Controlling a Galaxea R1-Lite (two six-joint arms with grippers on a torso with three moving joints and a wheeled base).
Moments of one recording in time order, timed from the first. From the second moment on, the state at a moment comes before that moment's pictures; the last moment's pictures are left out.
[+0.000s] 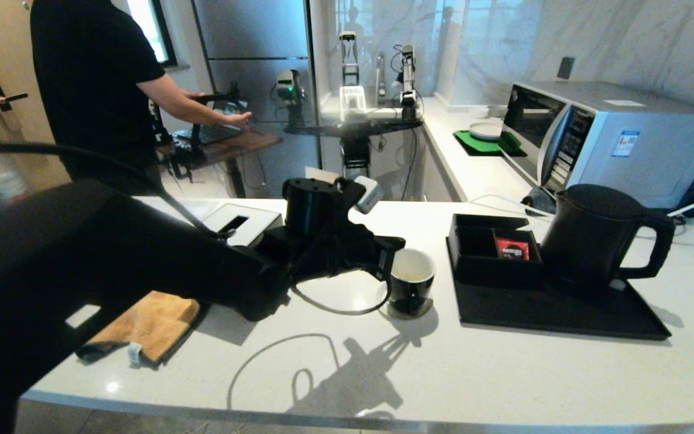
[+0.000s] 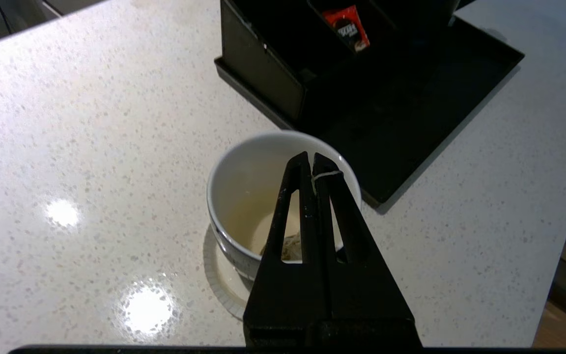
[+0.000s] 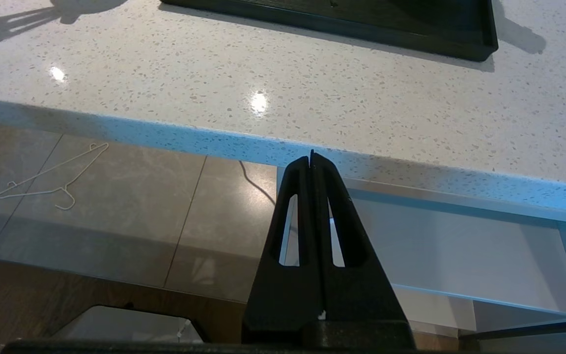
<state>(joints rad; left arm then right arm) -0.63 2.14 -1.21 -0.67 -0.33 -0.05 0.10 0.28 0.00 0.00 -0.03 -0.04</state>
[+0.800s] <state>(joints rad) -0.63 2.13 -1.31 -0.67 -0.33 -0.05 0.10 0.28 0.00 0.00 -0.03 -0.04</state>
